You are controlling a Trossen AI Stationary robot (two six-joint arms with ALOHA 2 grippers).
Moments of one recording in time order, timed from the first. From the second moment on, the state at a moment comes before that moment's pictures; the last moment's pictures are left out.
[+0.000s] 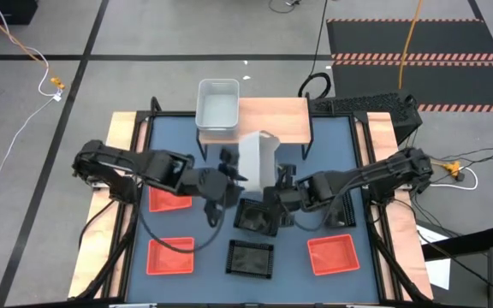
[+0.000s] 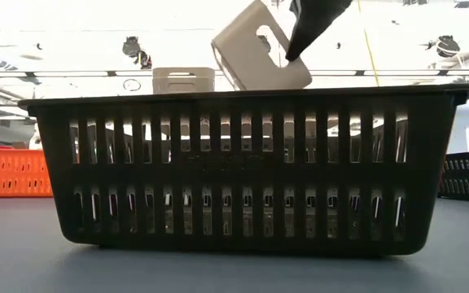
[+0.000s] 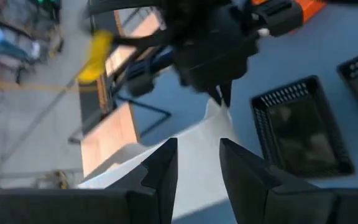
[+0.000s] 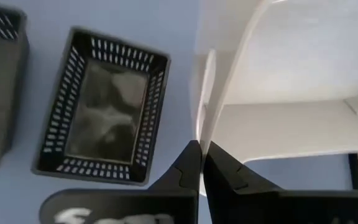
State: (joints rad) left arm -0.28 1.65 1.85 -0.95 -0.41 0.51; right arm 0.26 1.64 1.48 -0.98 0.38 0.17
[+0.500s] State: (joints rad) left arm -0.17 1.69 1.69 -0.57 -0.11 0.58; right arm 0.22 1.58 1.48 -0.97 0.28 0.14
